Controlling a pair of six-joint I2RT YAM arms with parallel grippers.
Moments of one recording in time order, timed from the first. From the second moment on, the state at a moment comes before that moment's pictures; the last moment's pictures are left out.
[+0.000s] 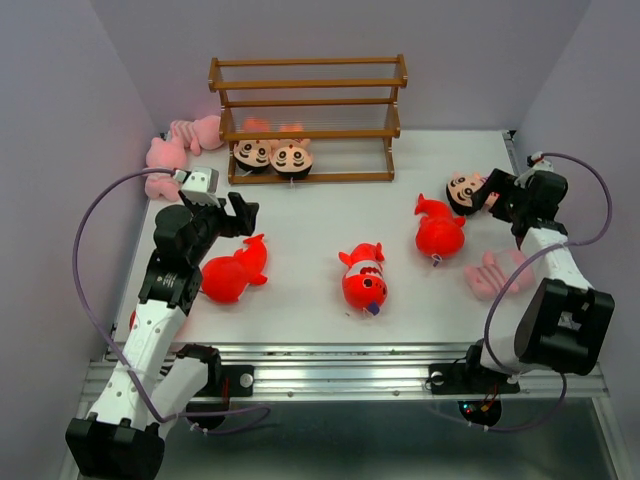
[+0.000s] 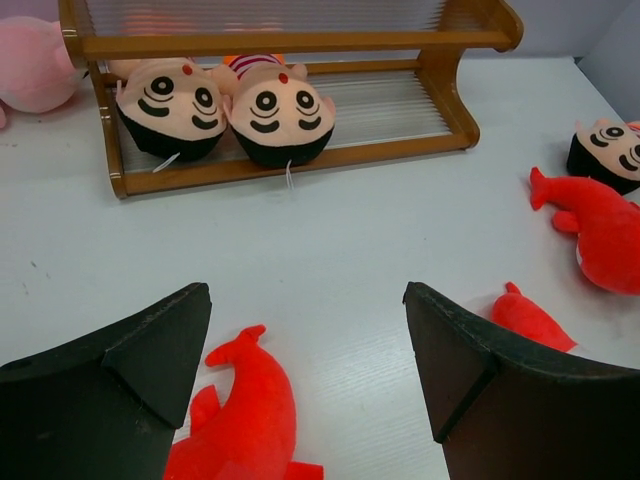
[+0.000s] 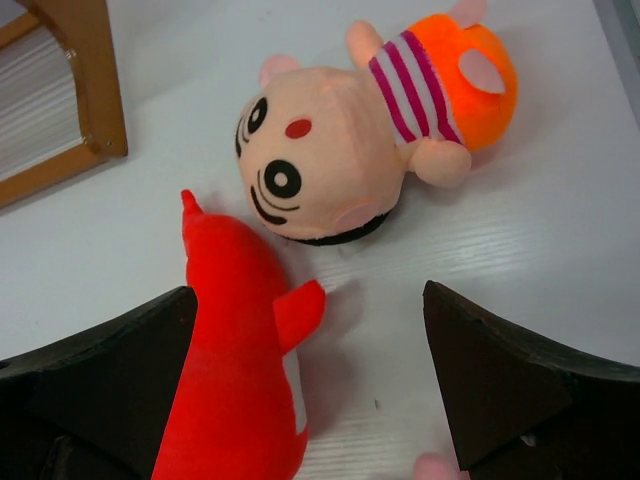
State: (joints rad) left arm -0.17 0.79 0.74 -0.08 0.18 -0.18; right arm -0.32 1.35 0.90 -0.05 -0.31 0.21
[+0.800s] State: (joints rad) left arm -0.17 0.80 0.74 -0.08 0.15 -0.17; right arm -0.32 1.80 1.20 0.03 -0.11 0.40
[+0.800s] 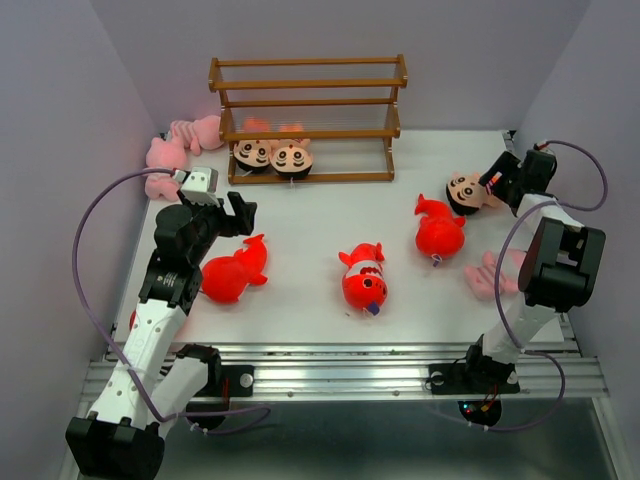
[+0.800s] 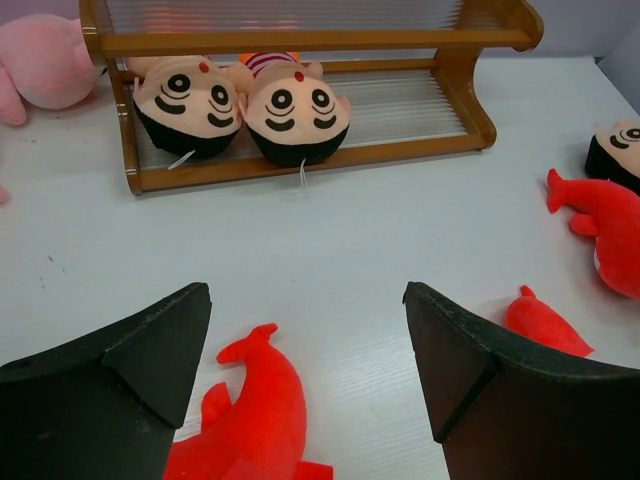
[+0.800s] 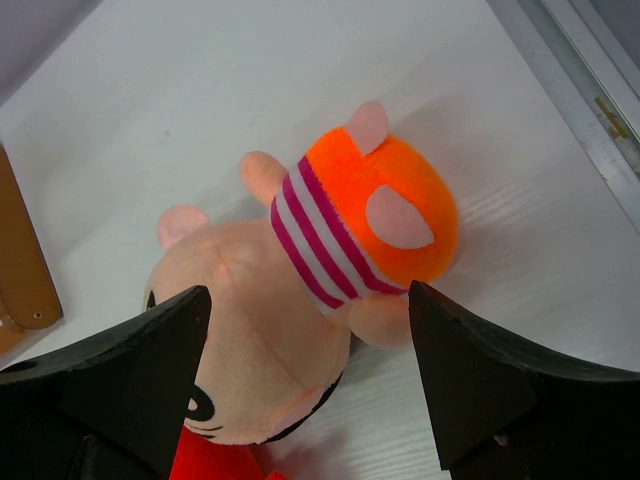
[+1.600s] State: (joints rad) left arm -0.17 0.80 0.74 -0.06 0.29 -0.17; right arm -0.32 1.98 1.33 0.03 -0.05 0.42
